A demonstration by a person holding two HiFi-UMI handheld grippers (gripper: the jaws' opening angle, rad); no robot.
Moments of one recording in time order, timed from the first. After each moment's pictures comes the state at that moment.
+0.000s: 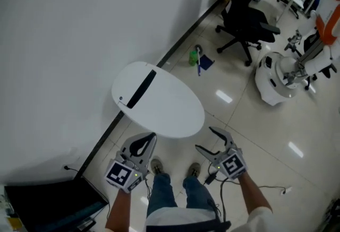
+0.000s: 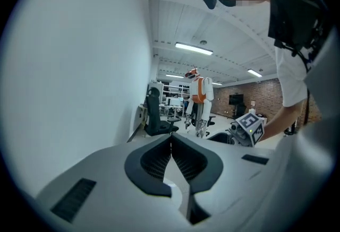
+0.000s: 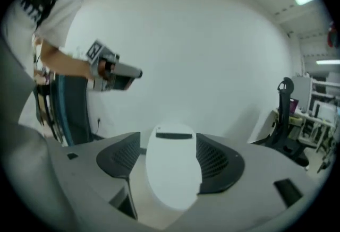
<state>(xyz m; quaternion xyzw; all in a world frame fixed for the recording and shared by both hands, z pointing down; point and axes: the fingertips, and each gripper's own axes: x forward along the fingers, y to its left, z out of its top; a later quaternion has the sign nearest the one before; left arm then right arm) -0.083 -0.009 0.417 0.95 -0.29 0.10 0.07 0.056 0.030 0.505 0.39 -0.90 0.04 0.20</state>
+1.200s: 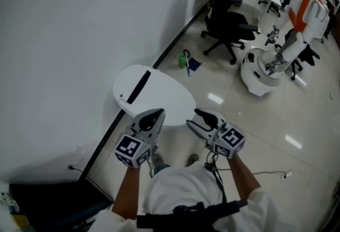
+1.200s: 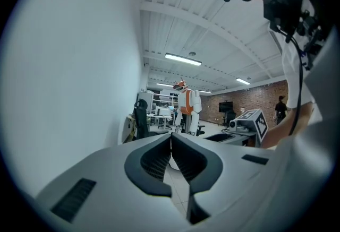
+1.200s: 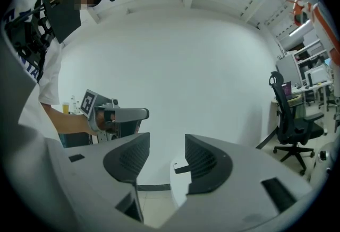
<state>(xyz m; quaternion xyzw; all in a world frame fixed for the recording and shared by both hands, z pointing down) -0.061 0.039 0.336 0.97 -0.24 0.04 0.05 0.016 0.075 0.375 0.41 -0.90 0.10 0.02</state>
